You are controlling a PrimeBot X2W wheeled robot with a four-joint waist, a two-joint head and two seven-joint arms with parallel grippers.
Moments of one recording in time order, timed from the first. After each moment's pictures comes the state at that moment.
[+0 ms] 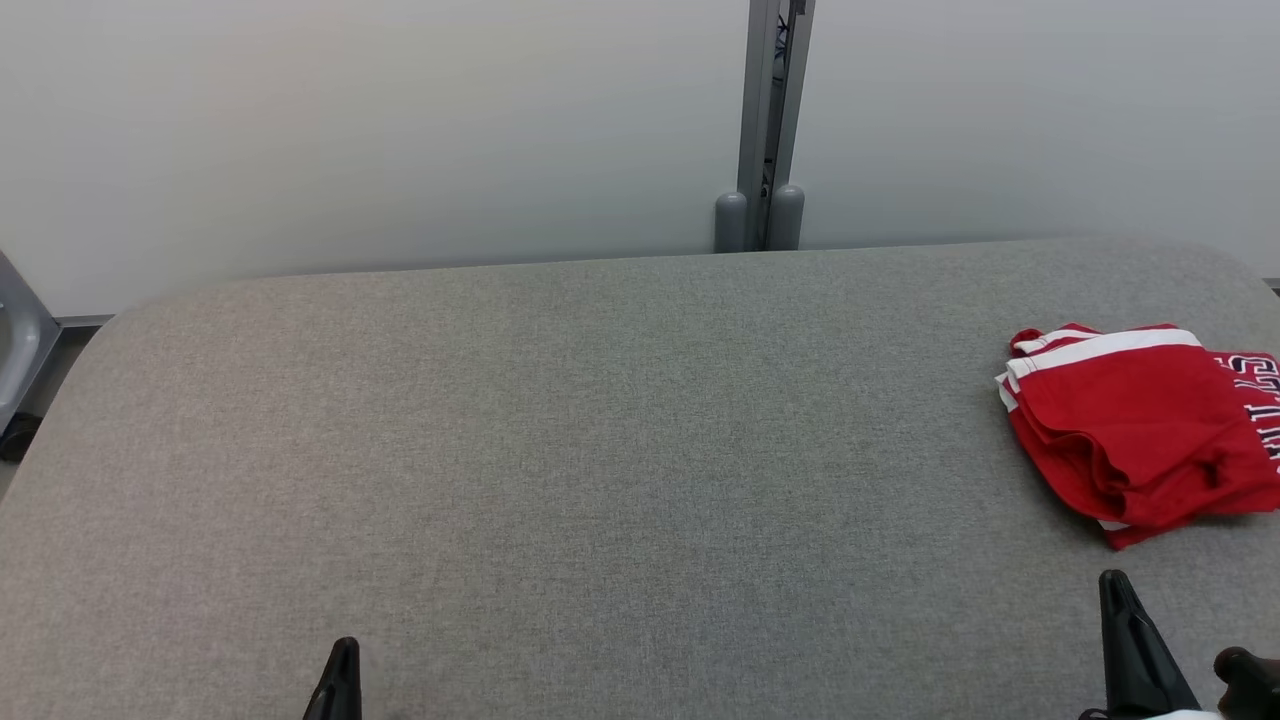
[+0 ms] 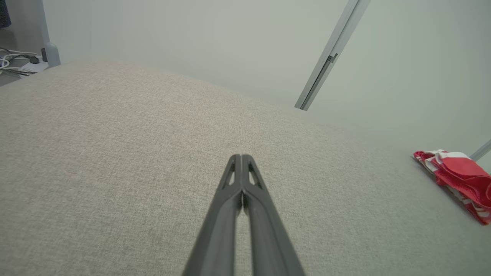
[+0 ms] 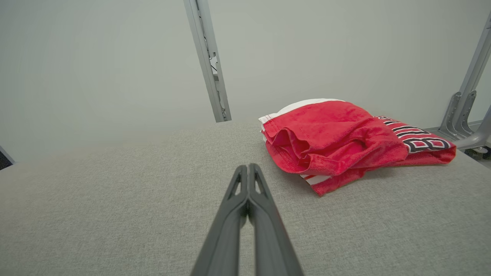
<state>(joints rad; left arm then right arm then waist) 0.21 0.04 -0.03 0.18 -0.40 -0.06 -0.22 0.13 -0.03 -0.09 0.16 0.21 0.13 -0.21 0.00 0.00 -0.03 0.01</state>
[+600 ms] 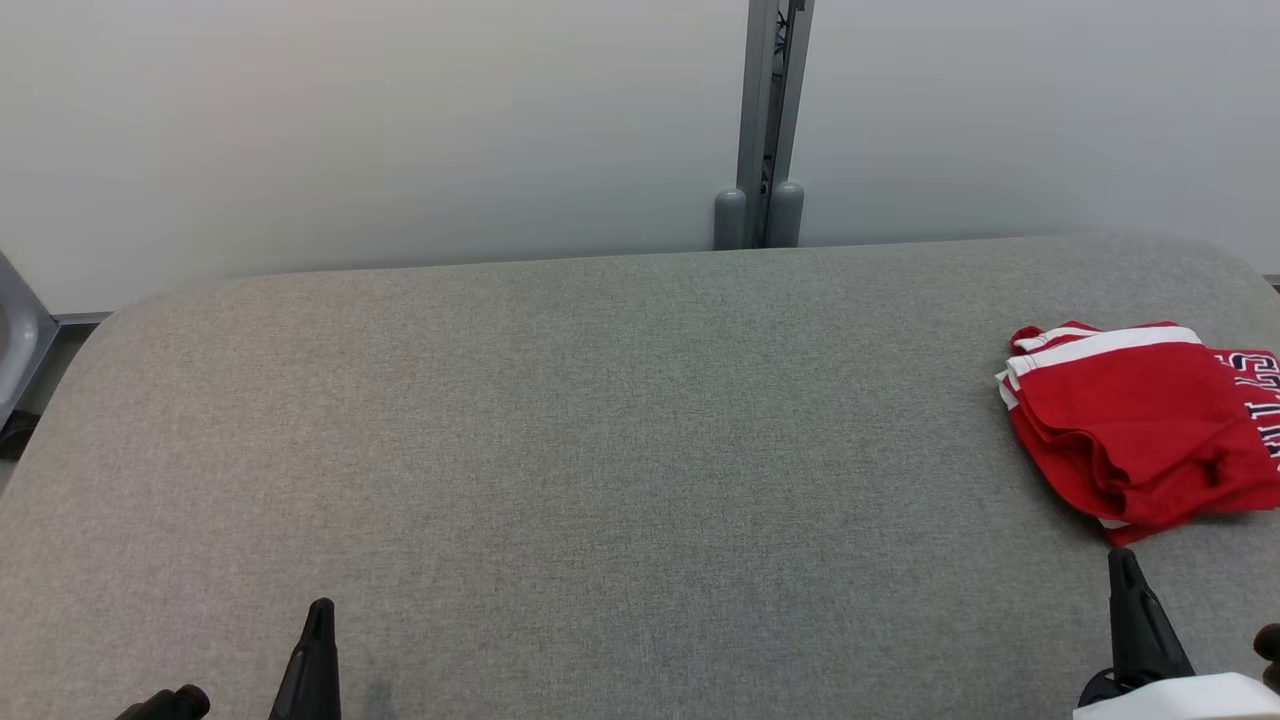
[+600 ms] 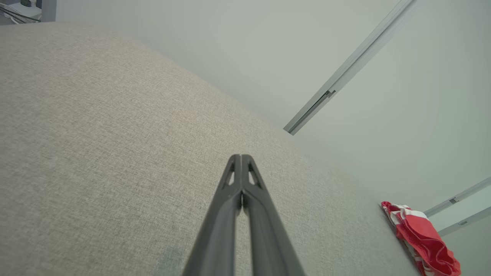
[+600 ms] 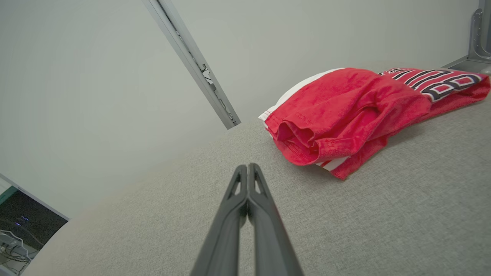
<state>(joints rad) 0.14 0.04 0.00 0.20 -0.69 -0.08 -0.14 0.08 -0.03 -0.09 0.18 0.54 0.13 -0.14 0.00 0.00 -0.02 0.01</state>
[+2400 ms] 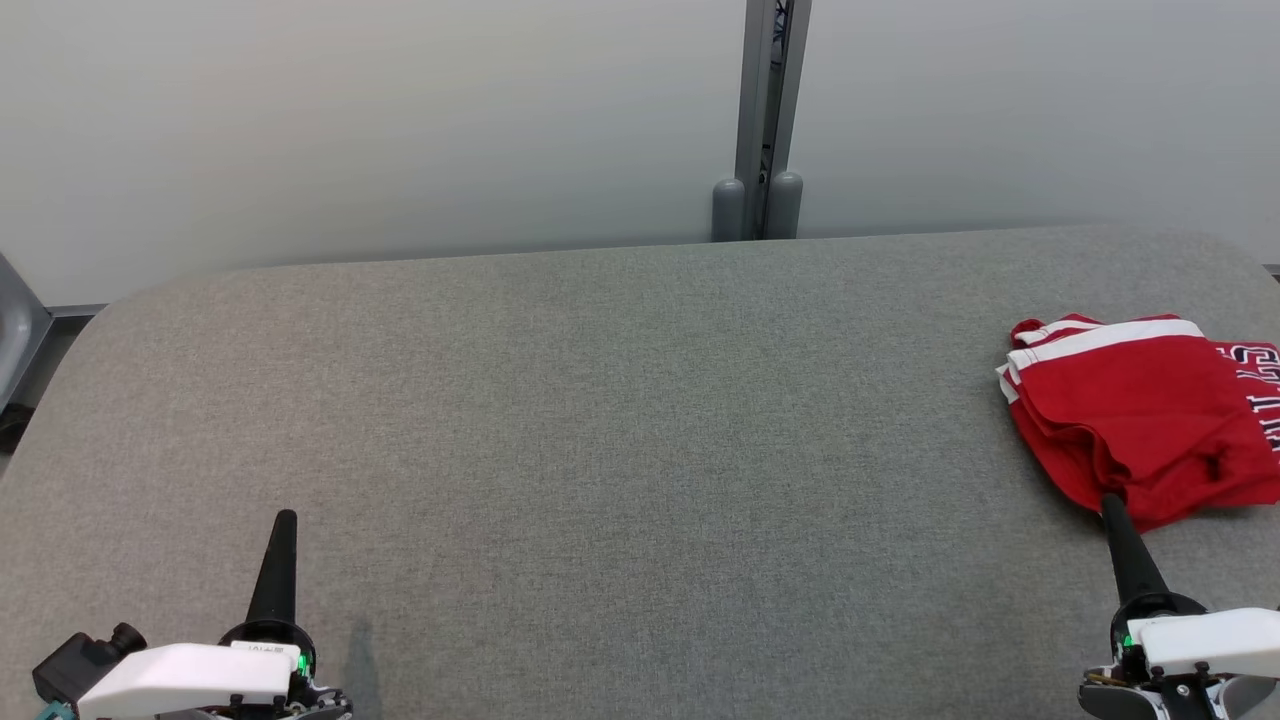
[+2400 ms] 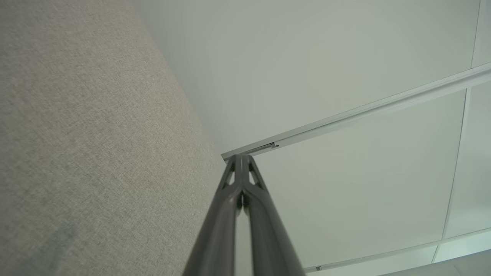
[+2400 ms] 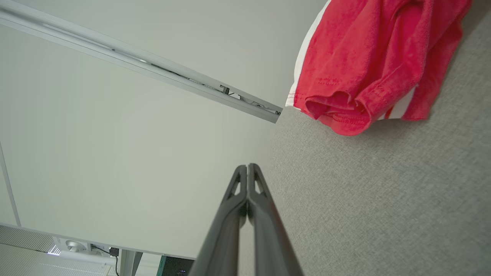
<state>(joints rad) -0.01 0.05 0.06 0.23 -1.29 -0.11 0.02 -0.04 -0.04 -0.11 0.22 1.23 0.13 0.03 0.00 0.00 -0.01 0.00</state>
